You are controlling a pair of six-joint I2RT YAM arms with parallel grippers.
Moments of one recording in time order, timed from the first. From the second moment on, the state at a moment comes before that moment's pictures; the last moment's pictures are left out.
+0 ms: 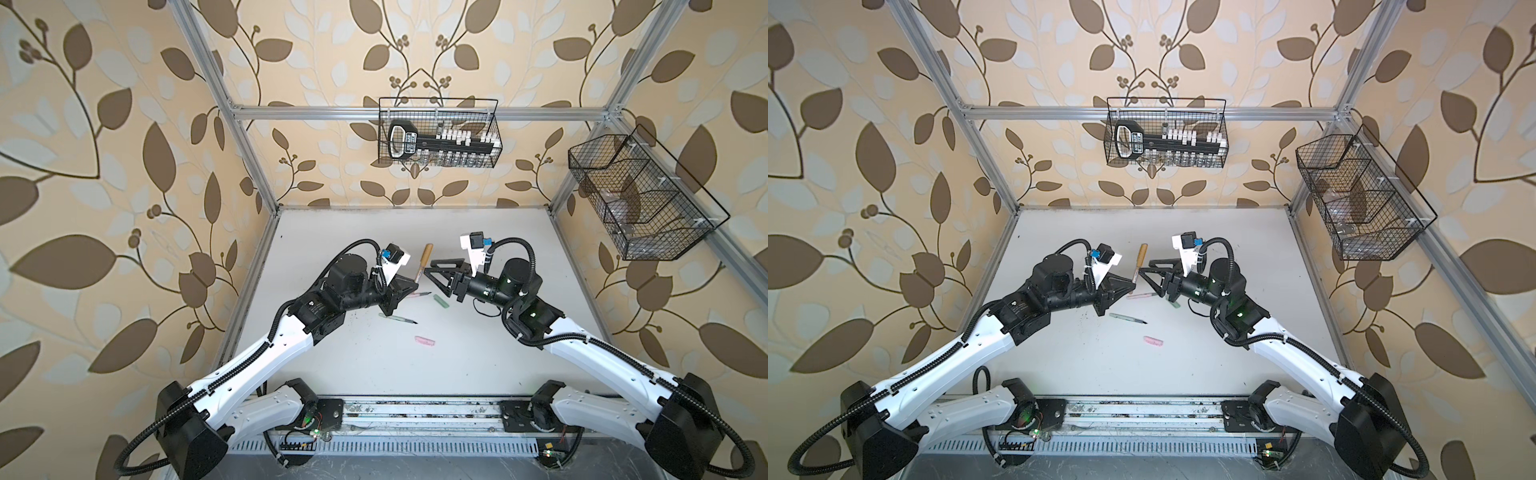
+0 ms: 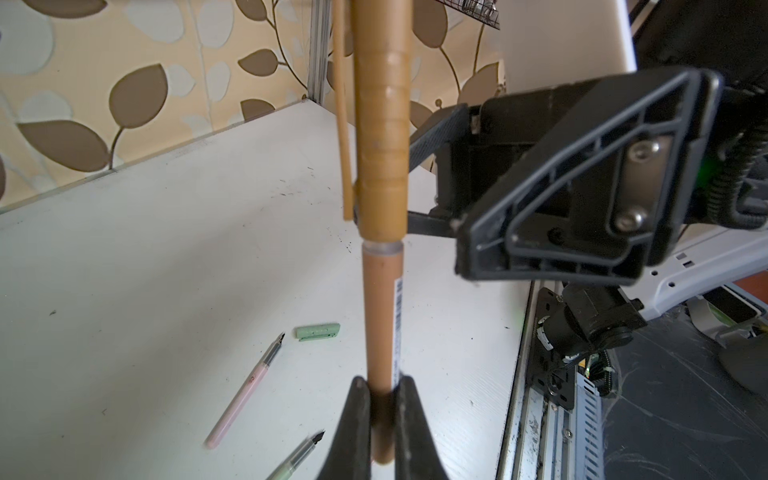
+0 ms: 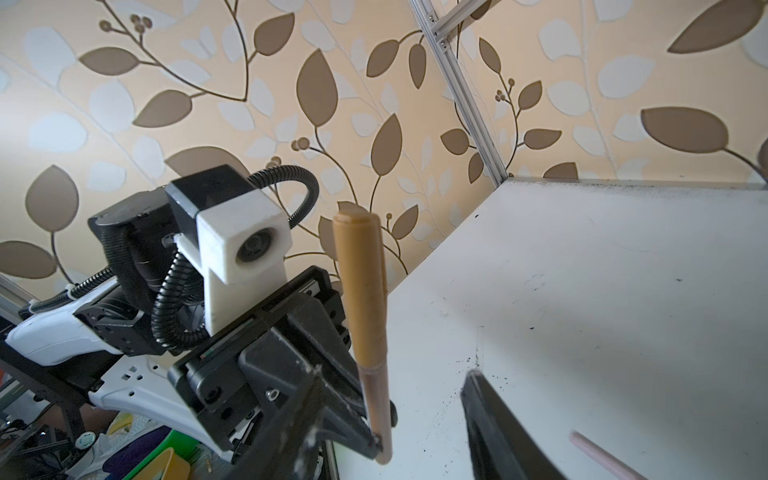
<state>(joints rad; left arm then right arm) -0.66 1.04 0.89 -0.22 0.43 -0.11 0.59 1.09 0.73 0.36 -0.47 0.56</state>
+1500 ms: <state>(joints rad) -0.66 1.08 1.02 -0.36 0.44 -0.11 0.55 1.24 0.90 0.32 -0.60 0.55</state>
